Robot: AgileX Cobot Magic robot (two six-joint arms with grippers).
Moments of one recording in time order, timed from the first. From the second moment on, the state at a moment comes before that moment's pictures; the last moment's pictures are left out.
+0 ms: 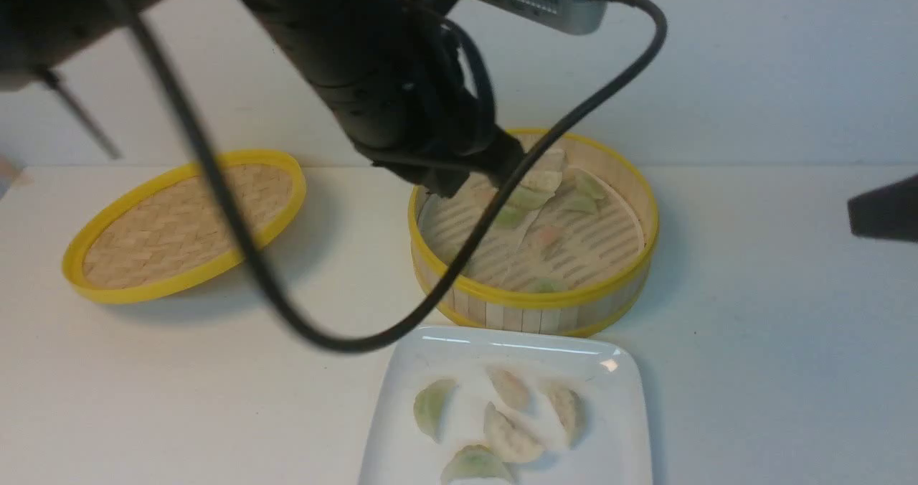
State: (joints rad) right arm 0.02 1.10 -1.12 0.55 1.13 -0.40; left arm -0.64 1.56 -1.67 -0.07 1.23 0.04
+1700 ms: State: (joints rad) right arm 0.41 2.19 -1.82 0.14 0.91 -0.21; left arm -0.64 0.70 -1.10 0.17 1.27 -0.33
